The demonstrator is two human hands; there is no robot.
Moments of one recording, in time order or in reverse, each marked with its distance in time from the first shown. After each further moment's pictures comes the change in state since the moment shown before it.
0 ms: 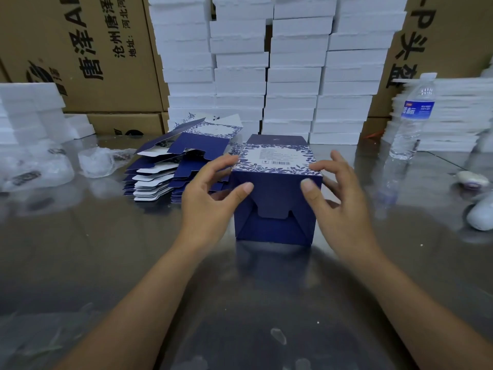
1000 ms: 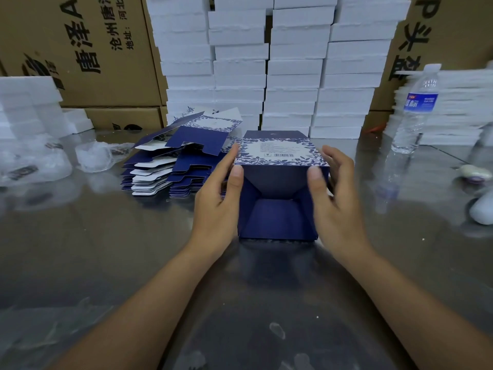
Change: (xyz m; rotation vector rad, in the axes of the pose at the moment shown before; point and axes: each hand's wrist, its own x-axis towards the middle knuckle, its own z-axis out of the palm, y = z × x) left_hand -0.010 0.002 0.013 0.109 -0.057 0.029; right_hand -0.001 0.002 0.011 0.080 0.072 -0.016
